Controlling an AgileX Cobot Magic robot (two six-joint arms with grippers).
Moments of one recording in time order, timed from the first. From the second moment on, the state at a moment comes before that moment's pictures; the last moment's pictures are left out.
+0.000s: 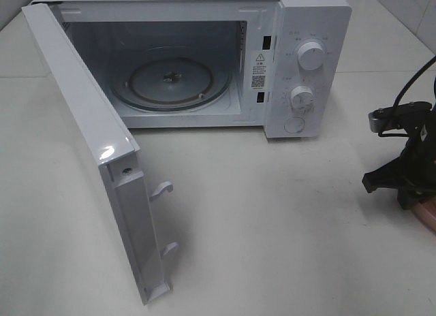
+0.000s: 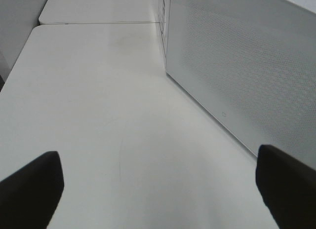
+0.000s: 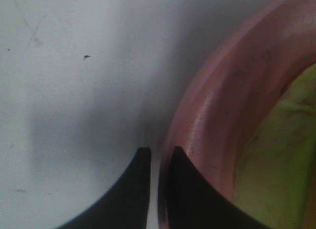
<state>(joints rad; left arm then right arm) 0.03 -0.01 -0.50 -0.14 1.04 0.09 0.07 1.80 -0.83 -0.27 0.49 0.18</state>
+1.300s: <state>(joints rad) 0.03 -0.01 -0.50 -0.14 1.04 0.09 0.14 1.79 -0.83 -0.45 0.57 0.34</state>
